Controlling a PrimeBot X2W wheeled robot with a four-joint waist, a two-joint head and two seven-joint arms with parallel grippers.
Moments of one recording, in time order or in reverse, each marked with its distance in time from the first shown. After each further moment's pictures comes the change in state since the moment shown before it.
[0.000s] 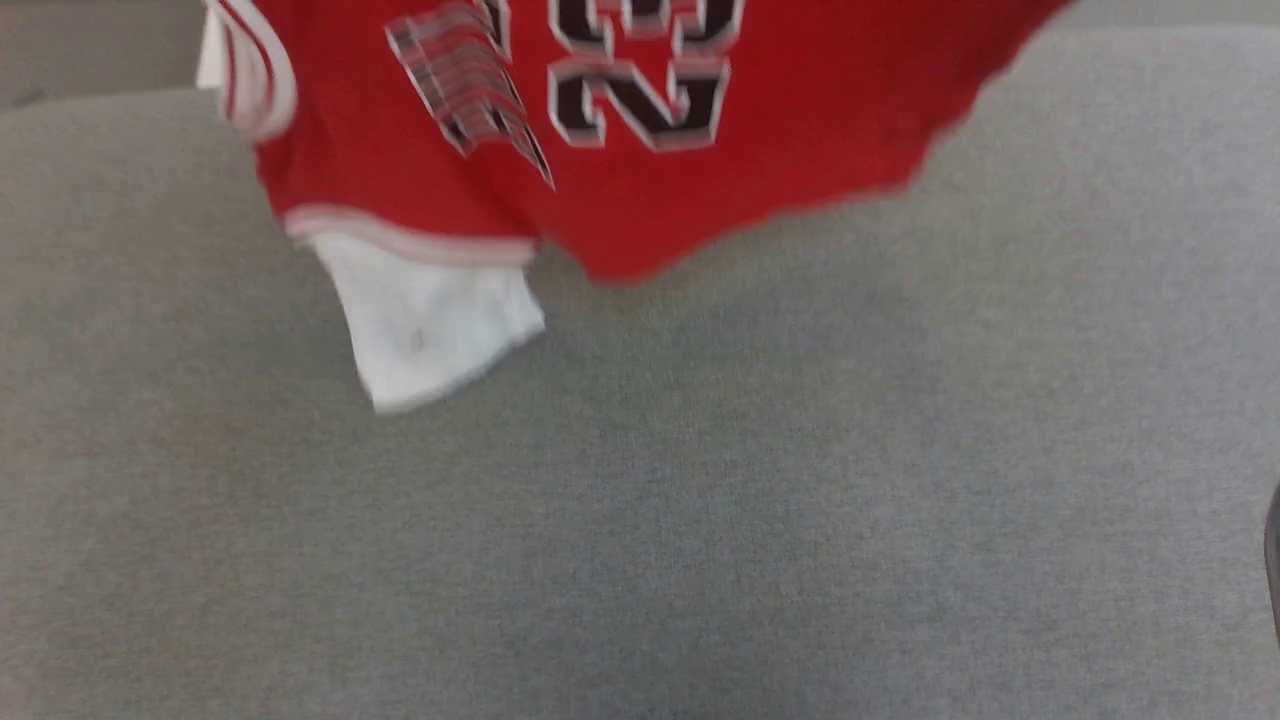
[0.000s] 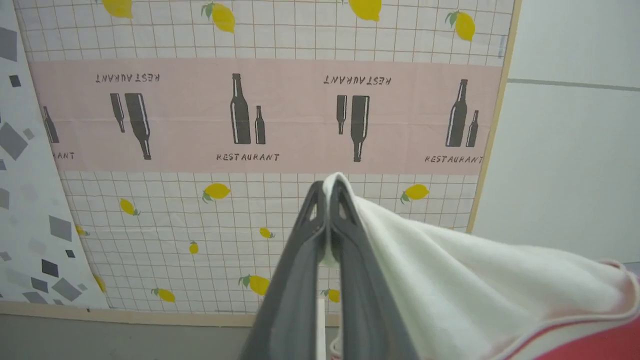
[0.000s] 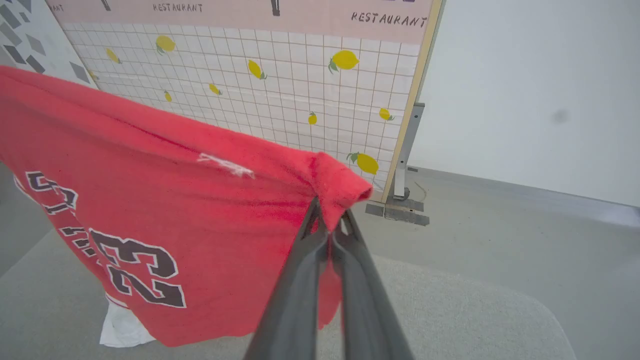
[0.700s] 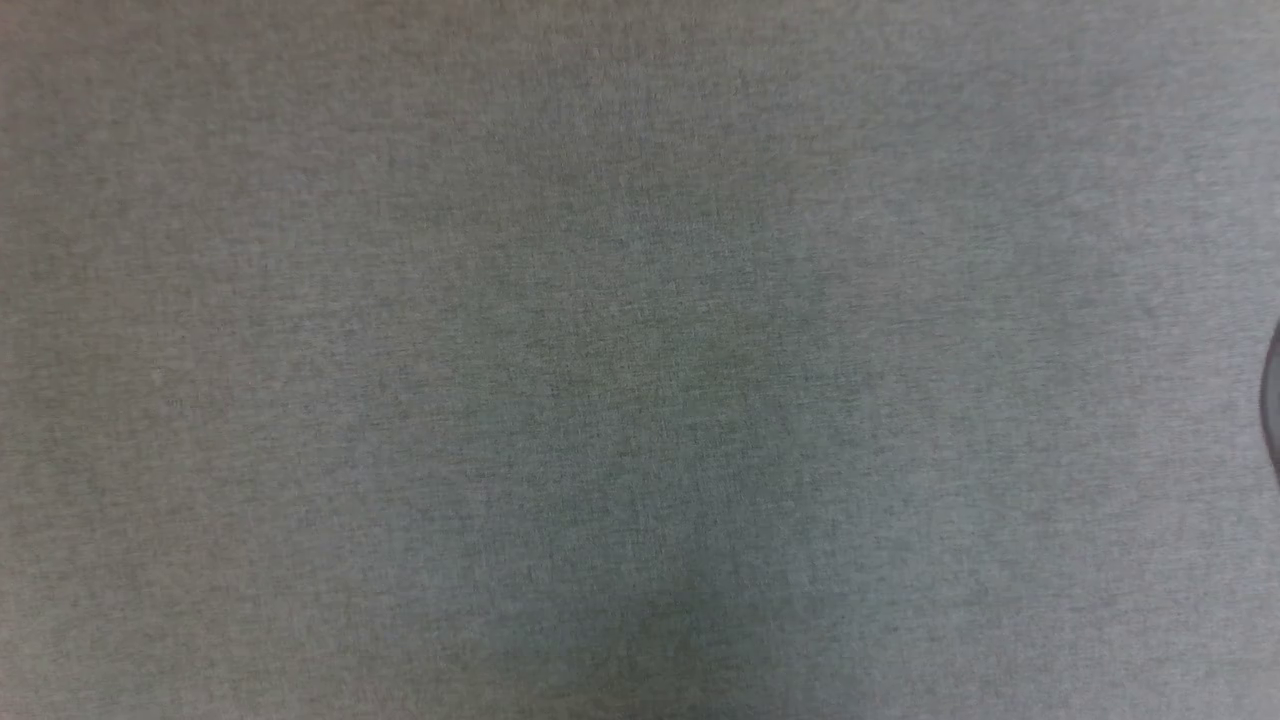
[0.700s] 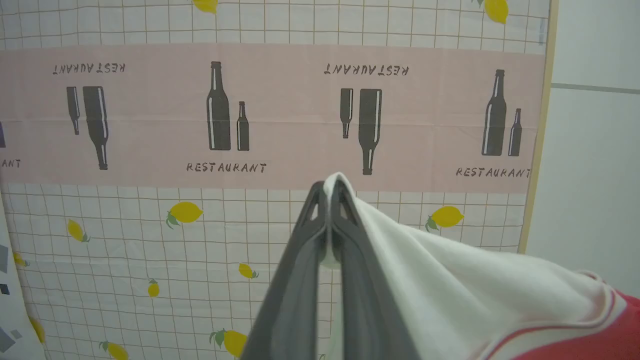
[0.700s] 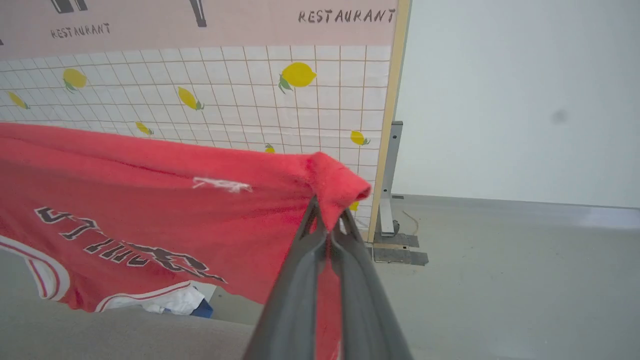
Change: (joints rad) left arm -0.401 -0.077 -0.025 0.308 0.149 -0.062 -0.429; right arm -0.428 0.155 -0.073 0.439 -0.284 0.000 -0.534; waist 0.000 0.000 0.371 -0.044
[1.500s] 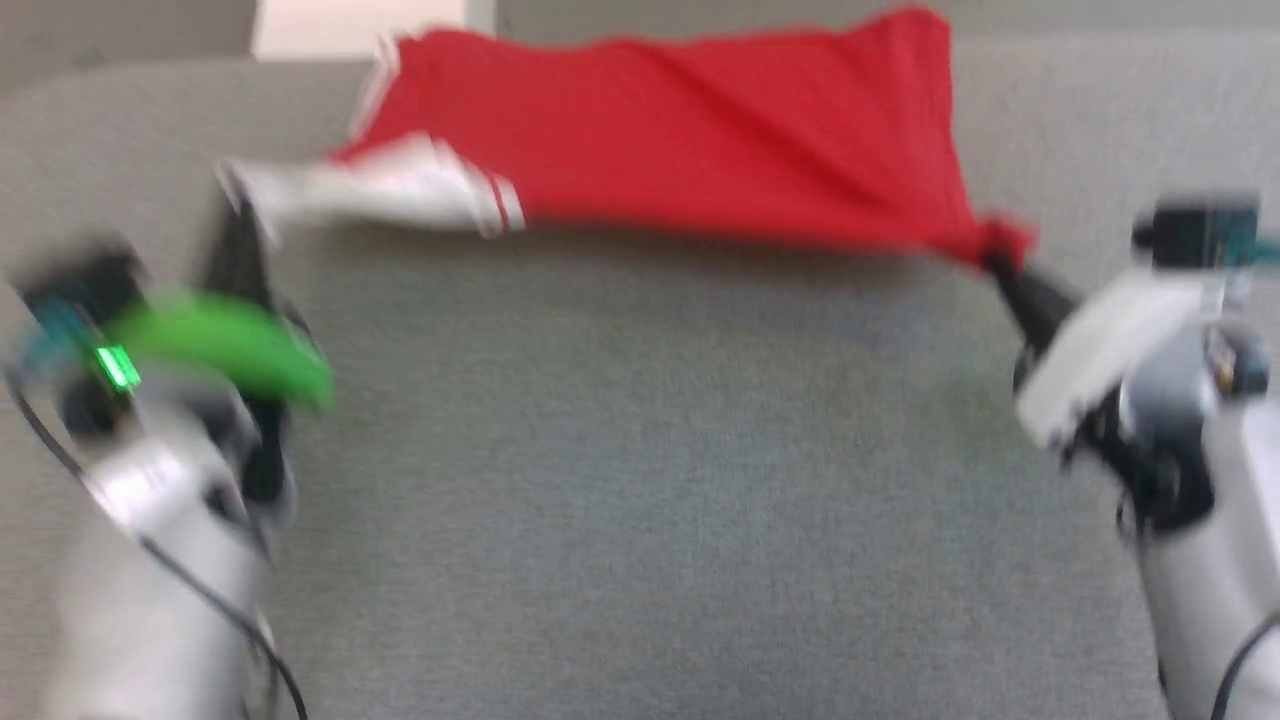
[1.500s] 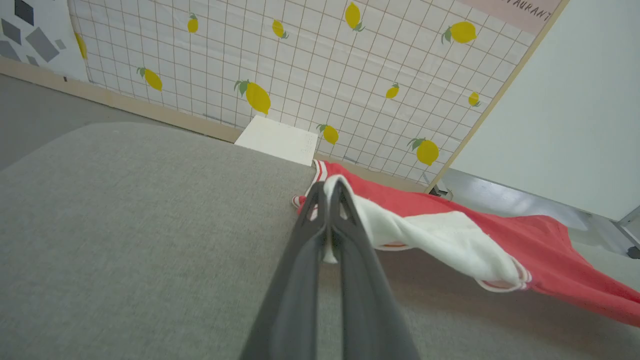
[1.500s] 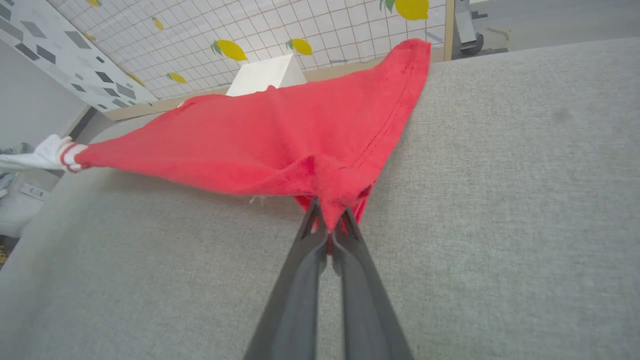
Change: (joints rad) left arm 1.090 -0.202 0.050 -0.104 -0.218 -0.037 -0.147; right arm 1.107 -0.161 0.190 -0.180 0.425 0.000 -0.217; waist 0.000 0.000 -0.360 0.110
